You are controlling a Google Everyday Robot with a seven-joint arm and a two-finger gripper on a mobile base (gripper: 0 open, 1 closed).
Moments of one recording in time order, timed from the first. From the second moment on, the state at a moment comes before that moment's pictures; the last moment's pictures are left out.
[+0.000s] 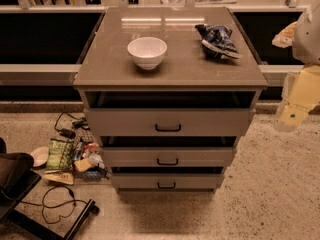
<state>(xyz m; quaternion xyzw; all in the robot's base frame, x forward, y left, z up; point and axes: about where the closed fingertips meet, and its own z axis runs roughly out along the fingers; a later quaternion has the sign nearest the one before) 0.438 -0.216 0.977 -0.60 0.78 -0.04 0.16</state>
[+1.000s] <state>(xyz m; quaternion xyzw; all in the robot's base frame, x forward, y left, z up) 0.439 -0.224 0.897 -0.57 0.80 -0.06 0.14</state>
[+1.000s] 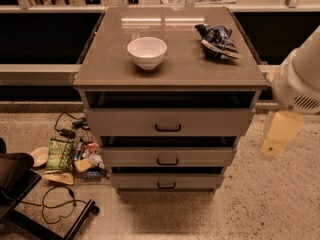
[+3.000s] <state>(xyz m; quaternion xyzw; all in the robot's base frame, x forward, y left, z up) 0.465 -0.181 0.500 -0.62 0.78 -0.10 0.06</state>
